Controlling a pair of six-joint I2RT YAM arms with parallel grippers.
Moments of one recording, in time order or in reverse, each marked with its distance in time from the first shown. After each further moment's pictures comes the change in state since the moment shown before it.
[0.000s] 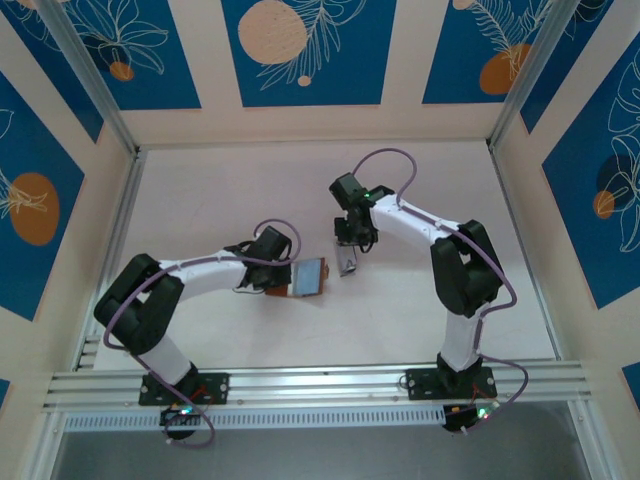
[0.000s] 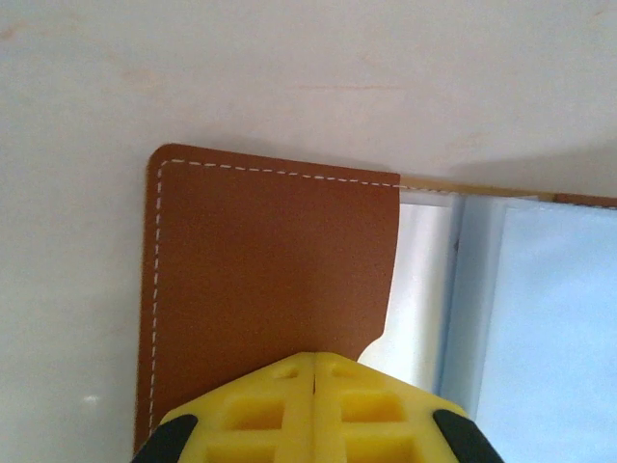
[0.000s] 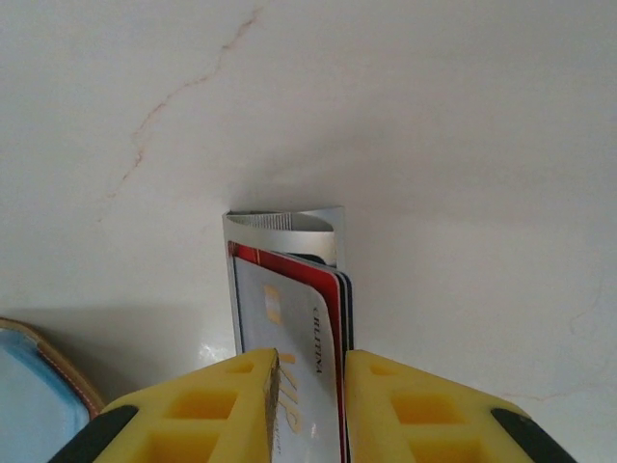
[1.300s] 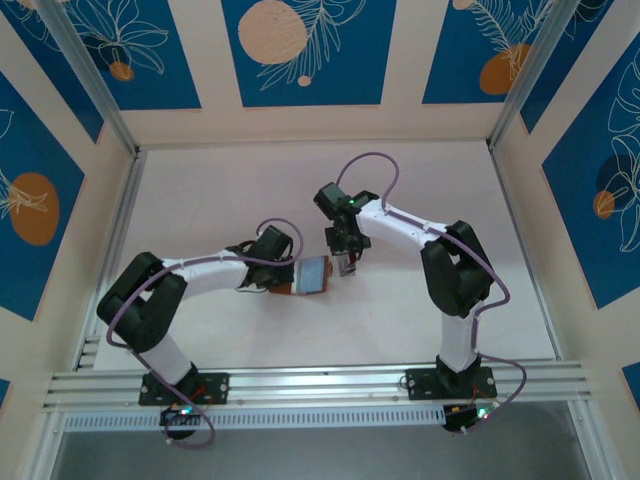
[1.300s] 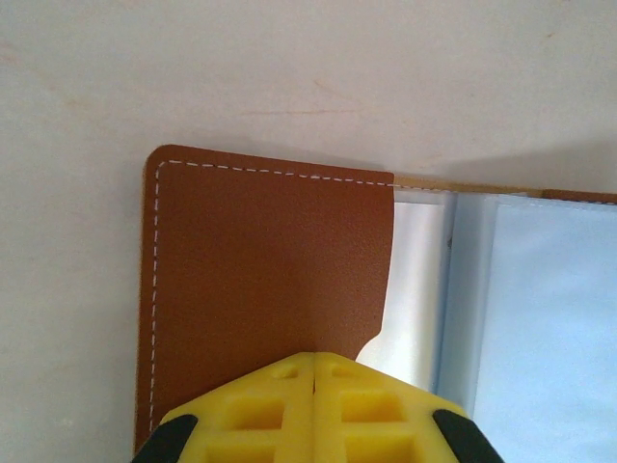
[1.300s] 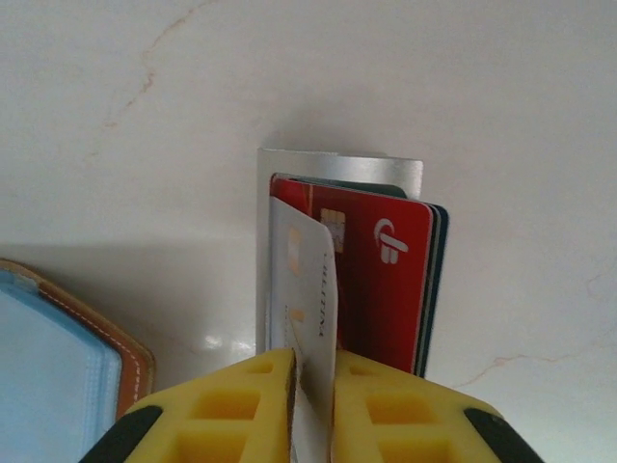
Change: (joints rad) left arm -0.003 0.013 0.002 0.040 0.013 0.000; right arm 0.080 0.038 0.037 -0.074 0.080 0.000
